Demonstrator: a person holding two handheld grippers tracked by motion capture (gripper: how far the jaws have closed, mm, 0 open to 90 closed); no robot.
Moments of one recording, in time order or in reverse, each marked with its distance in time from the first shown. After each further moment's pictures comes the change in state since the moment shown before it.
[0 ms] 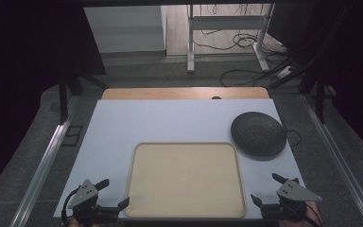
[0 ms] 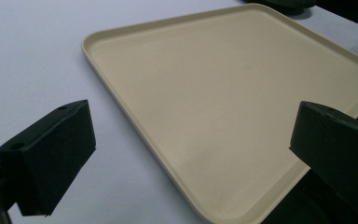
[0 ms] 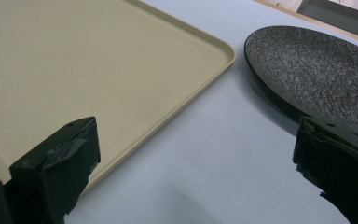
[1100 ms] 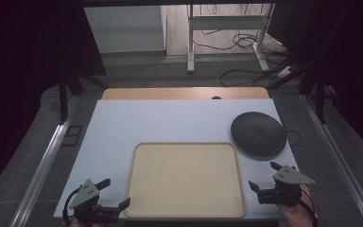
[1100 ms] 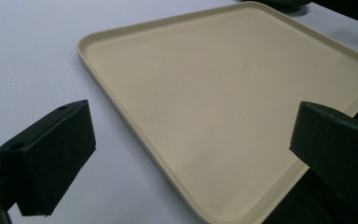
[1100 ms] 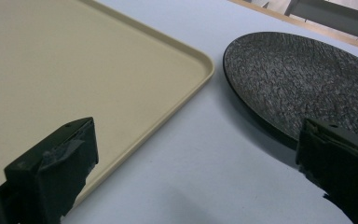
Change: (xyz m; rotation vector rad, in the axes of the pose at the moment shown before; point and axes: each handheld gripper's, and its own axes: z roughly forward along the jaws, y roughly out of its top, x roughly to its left) left arm -0.001 0.000 0.002 0.003 -0.011 0.020; right arm -0.022 0.013 0.027 -0.003 -0.026 0.039
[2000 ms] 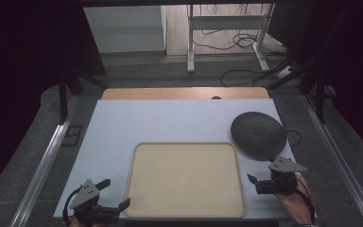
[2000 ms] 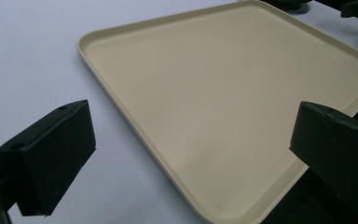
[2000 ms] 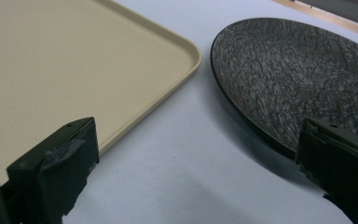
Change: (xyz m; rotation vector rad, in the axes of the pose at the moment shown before) left arm 0.000 0.000 0.000 0.006 0.002 0.000; right arm -0.019 0.003 0.027 0.065 0.004 -0.022
